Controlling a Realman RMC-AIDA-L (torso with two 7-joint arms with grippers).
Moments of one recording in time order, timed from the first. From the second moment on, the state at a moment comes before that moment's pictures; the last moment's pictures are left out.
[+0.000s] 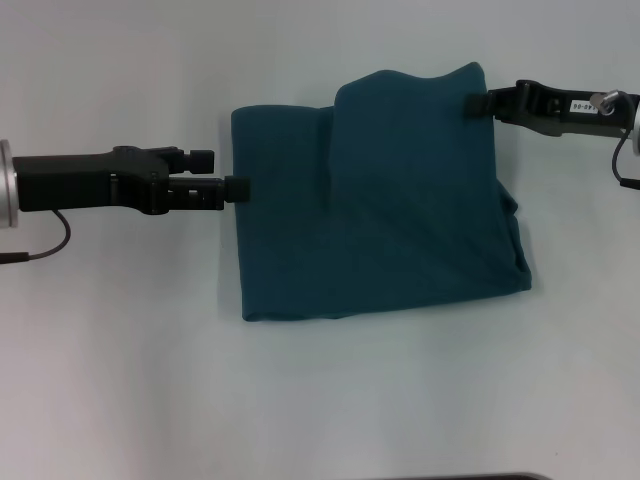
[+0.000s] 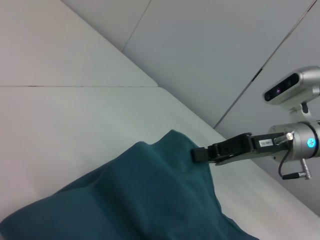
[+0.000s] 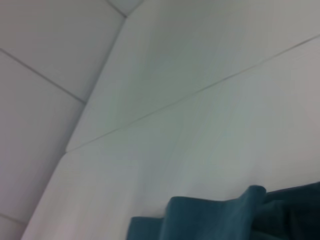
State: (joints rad) left arm -0.48 -2.08 -2.35 -0.82 -1.13 1.62 -1.85; right arm 0.60 2.01 2.45 0.50 -2.00 1.24 -1.02
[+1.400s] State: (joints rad) left arm -0.49 -2.09 -2.36 -0.81 -1.13 1.59 -1.85; right arm 0.61 2.03 2.33 0.52 -1.94 1.31 -1.12
